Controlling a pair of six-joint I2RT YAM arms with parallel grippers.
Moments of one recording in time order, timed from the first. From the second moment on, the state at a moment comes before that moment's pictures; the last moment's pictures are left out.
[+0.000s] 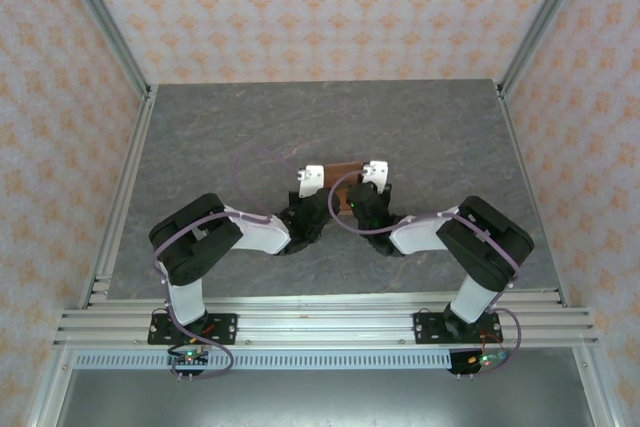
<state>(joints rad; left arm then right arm) -0.87 1.84 0.81 0.47 -0.84 -0.45 0.79 1.68 0.60 0.64 0.74 0.40</state>
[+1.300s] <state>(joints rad) -0.98 1.91 0.69 0.68 -1.05 -0.44 0.80 1.76 0.46 0.97 0.75 0.38</state>
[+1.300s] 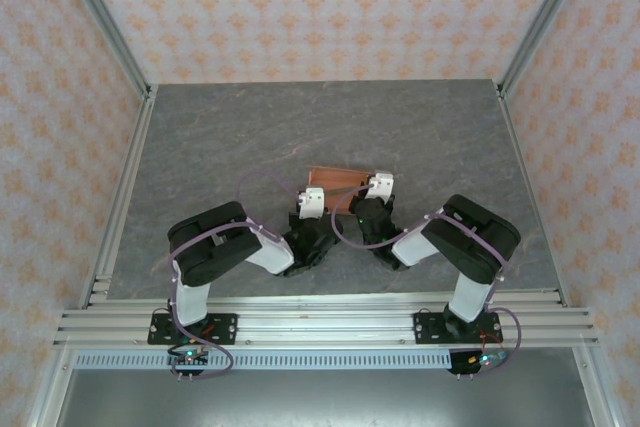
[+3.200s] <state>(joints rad) -0.52 1.69 1.33 -0.41 0.00 -0.38 0.80 1.75 0.52 0.87 0.77 0.32</state>
